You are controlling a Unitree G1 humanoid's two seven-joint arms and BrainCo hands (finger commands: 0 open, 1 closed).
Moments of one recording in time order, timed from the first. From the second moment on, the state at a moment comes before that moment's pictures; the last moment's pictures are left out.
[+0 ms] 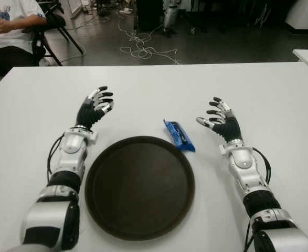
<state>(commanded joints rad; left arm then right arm) -0.63 0.17 0.12 1.05 -0.01 -0.49 -0.17 -0.42 -0.08 -0.04 0.73 -0.09 -0.35 -0.07</state>
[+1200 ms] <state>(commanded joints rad) -0.61 0.17 0.12 1.03 -0.02 -0.51 -0.17 -0.40 -0.08 -0.04 0.71 -0.08 -0.34 -0.07</state>
